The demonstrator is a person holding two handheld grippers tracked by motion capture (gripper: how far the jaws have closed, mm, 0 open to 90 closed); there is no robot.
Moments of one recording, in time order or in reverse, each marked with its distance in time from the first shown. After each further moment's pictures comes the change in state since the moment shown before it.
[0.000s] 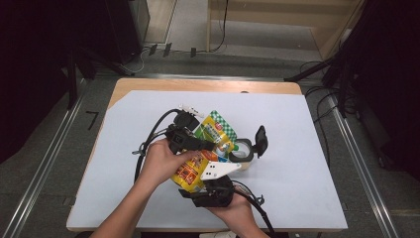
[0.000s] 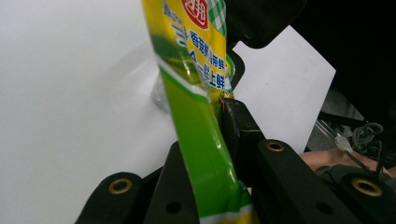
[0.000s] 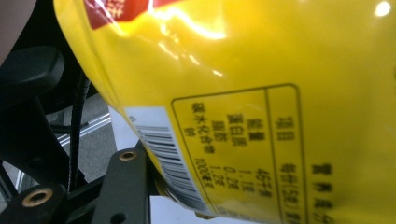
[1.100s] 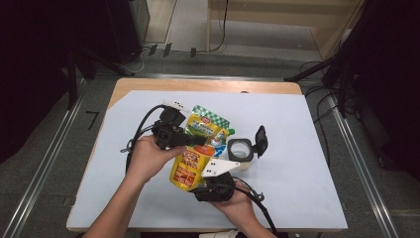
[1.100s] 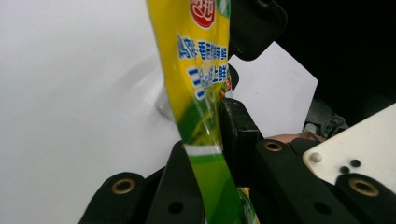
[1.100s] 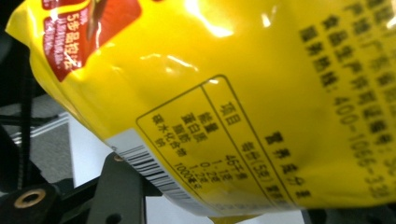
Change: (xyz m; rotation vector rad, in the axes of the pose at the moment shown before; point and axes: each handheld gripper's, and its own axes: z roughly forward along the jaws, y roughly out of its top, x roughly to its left) left arm 0.015 -0.007 -0.027 -0.077 -0.049 0.031; right arm -0.017 -0.006 0.007 0.009 -0.072 -0.054
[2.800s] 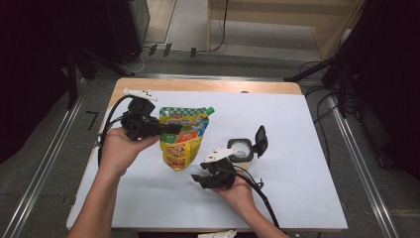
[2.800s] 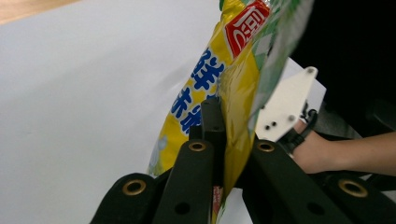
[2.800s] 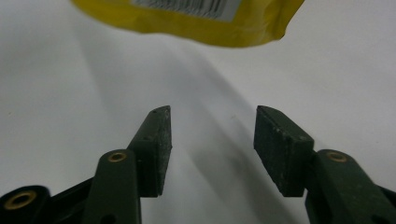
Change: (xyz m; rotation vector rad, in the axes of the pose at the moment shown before) left arm 0.021 -0.007 -0.063 -0.062 0.032 -0.002; right arm -0.048 -0.014 0.025 0.142 -0.089 0.104
